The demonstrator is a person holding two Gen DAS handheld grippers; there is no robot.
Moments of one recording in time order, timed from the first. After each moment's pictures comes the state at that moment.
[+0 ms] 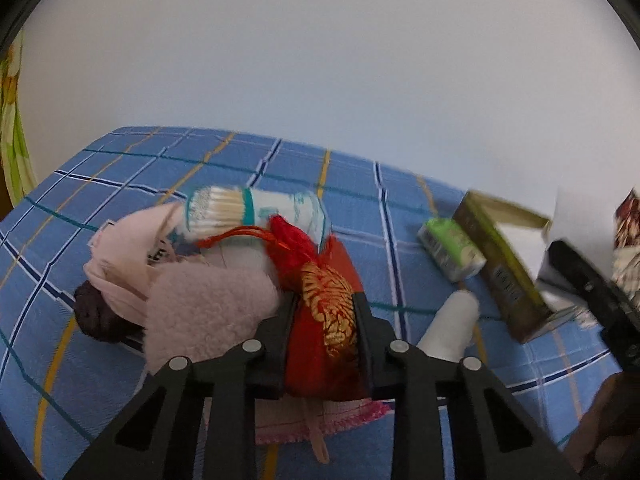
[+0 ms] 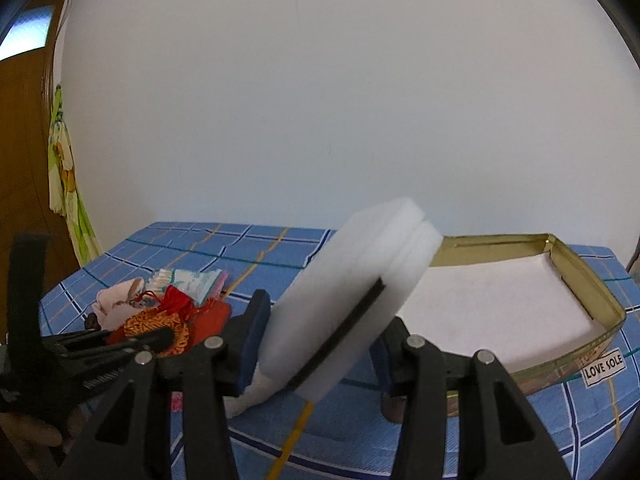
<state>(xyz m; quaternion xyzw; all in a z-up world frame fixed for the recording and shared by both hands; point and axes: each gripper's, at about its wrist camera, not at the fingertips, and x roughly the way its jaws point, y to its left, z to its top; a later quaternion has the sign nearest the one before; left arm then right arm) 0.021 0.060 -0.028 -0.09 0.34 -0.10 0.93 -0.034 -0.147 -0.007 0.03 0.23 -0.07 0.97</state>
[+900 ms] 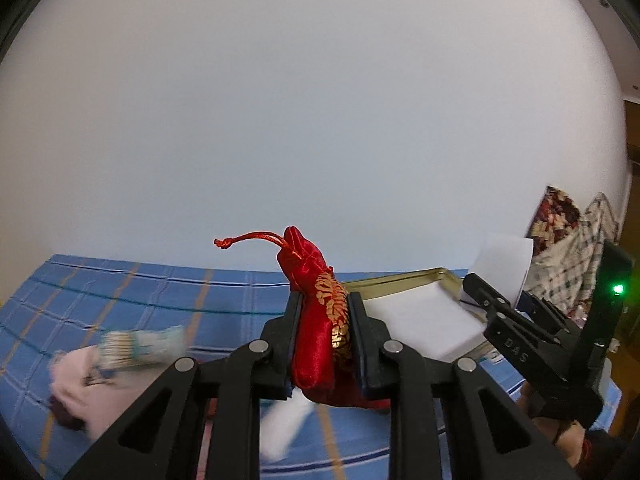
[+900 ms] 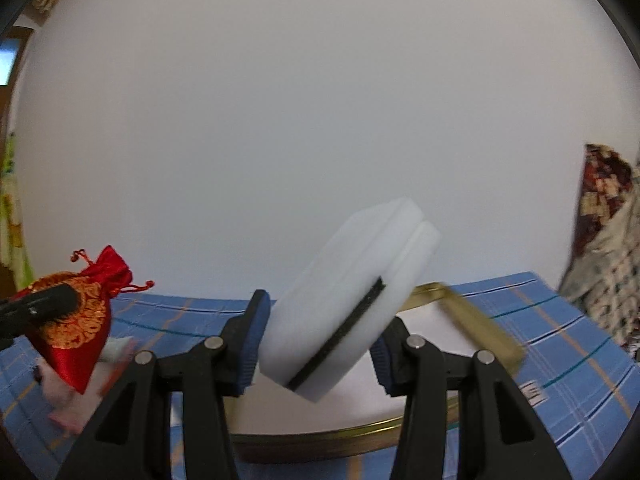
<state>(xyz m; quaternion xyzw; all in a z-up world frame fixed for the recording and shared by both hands) -0.016 -0.044 0.060 -0.04 0.19 -0.24 0.95 -0.086 -0.230 0.026 0.03 0.12 -0.20 0.97</state>
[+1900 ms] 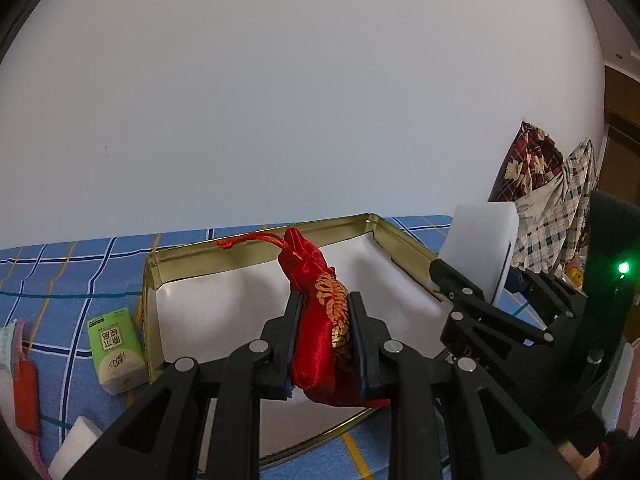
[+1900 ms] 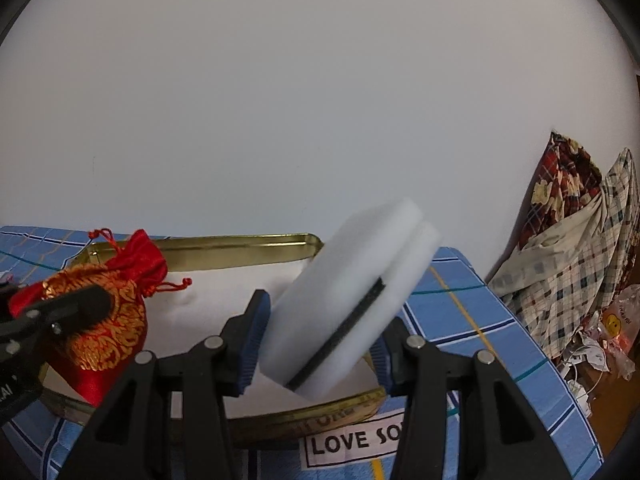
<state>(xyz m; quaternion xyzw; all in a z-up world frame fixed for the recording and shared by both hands) 0.028 -0.204 0.018 0.01 0.27 -0.30 0.91 -0.079 -0.343 -0.012 -0.02 0.24 -0.30 0.92</state>
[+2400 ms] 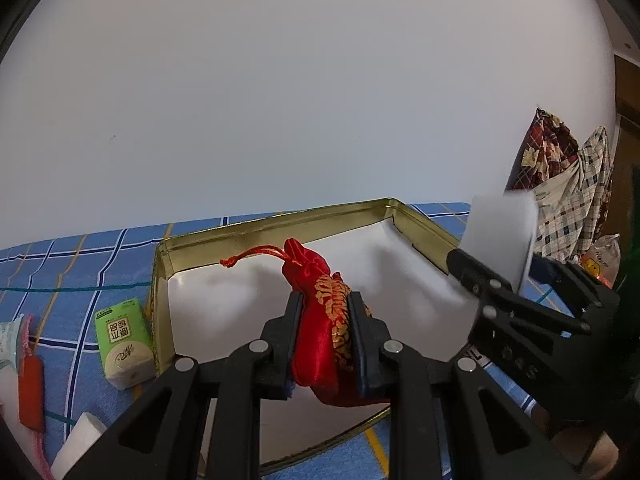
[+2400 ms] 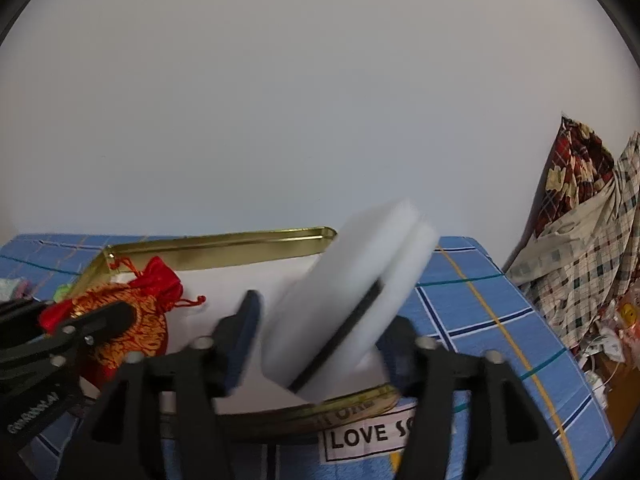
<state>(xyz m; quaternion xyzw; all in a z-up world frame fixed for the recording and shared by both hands) 0.030 -0.204 0.007 0.03 0.28 -0.27 0.92 -0.083 -0.344 -0.013 0.02 0.24 -0.27 0.93</state>
